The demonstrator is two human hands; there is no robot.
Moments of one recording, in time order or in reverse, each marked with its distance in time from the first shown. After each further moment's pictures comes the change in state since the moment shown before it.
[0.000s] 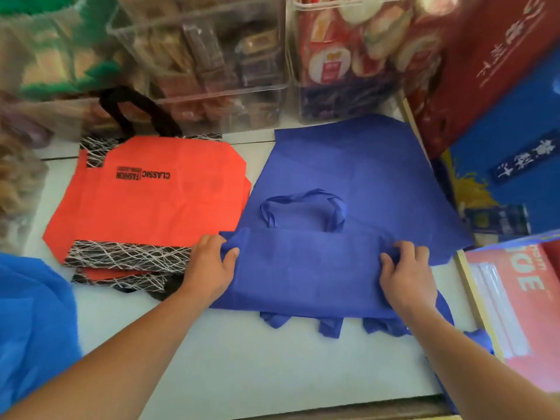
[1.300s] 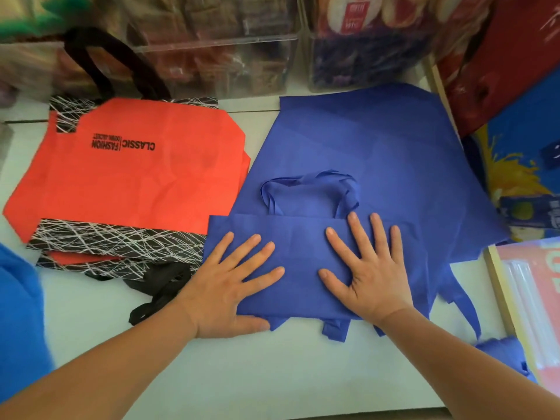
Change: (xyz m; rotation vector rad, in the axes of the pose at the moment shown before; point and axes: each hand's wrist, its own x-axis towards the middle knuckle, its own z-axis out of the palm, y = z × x) left_hand -0.034 -0.017 0.033 0.650 -0.248 0.850; right_hand -0.011 -0.021 0.057 -0.439 0.041 -0.777
